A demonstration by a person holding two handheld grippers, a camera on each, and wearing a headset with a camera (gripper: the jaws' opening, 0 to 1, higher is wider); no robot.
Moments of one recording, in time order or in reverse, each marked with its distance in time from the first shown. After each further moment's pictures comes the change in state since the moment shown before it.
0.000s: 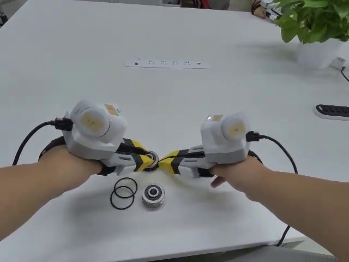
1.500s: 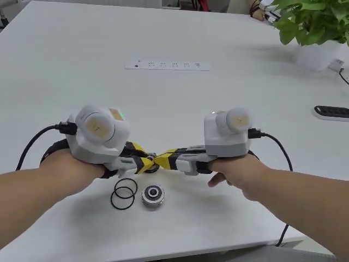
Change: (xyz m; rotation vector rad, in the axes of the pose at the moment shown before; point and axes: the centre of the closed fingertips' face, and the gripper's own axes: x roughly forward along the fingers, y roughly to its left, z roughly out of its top) left arm 0.001 -0.002 -0.002 0.032 0.024 0.023; right arm -0.003 0.014 0.021 0.159 -0.078 0.059
